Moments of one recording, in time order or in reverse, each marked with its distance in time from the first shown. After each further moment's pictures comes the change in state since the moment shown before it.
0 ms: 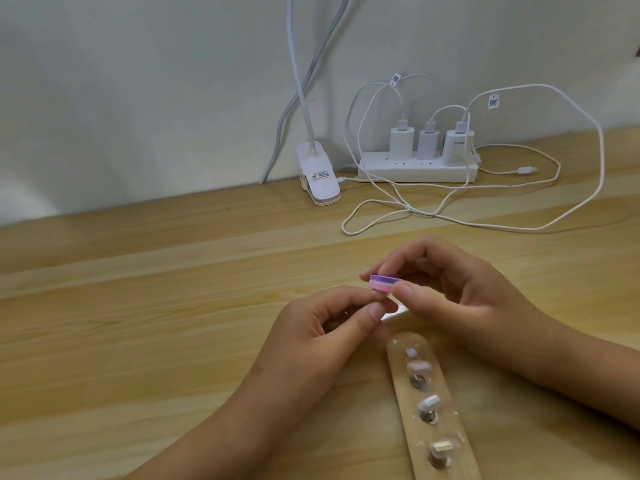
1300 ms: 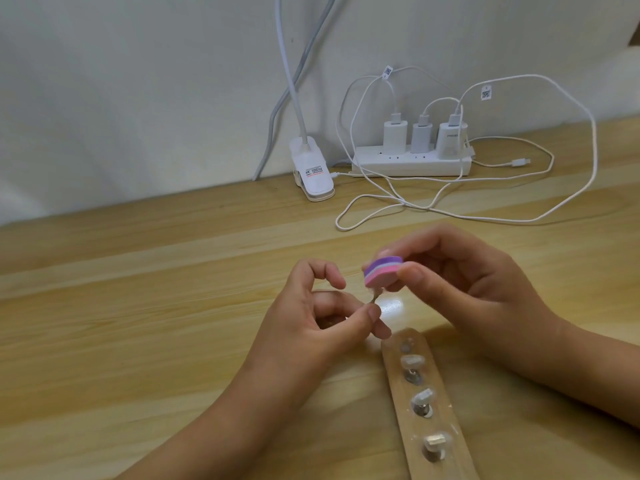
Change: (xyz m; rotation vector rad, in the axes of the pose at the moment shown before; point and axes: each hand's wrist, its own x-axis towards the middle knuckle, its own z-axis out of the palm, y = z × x) left_hand 0.002 -0.001 0.001 -0.156 0.037 -0.108; right_hand -0.001 0.002 0.003 0.020 0.070 -0.062
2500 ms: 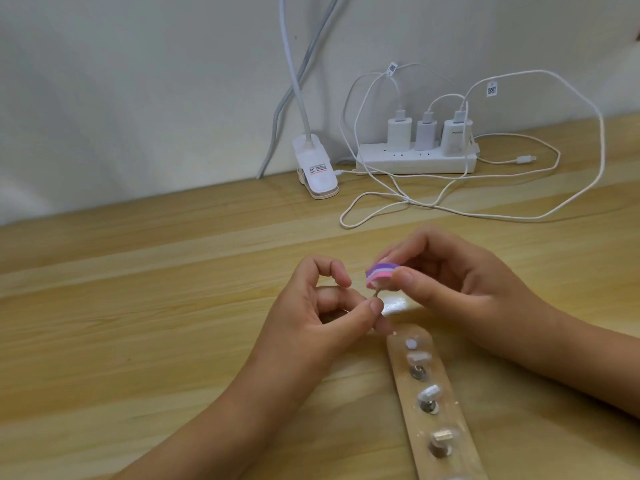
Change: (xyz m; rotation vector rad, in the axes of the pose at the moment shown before) left_hand 0.001 -0.002 -0.002 -0.053 0.001 0.014; right_hand 0.002 0.001 -0.001 0.044 -0.009 0.113
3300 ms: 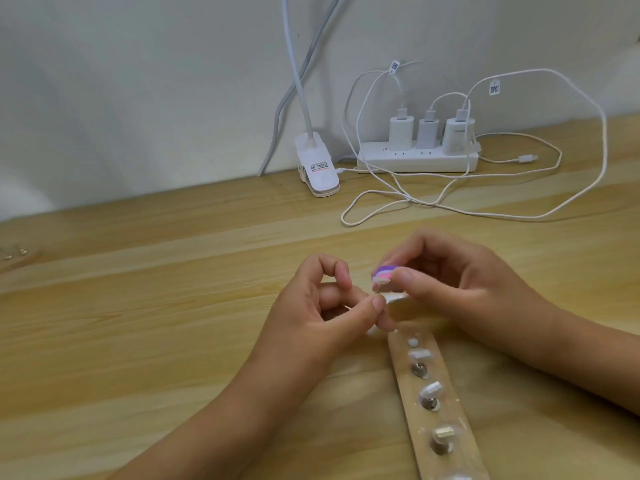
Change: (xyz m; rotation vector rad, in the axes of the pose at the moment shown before) left_hand -0.001 0.000 0.000 0.025 -0.015 0.015; right_hand -0.001 -0.002 -0.001 -0.009 0.026 0.018
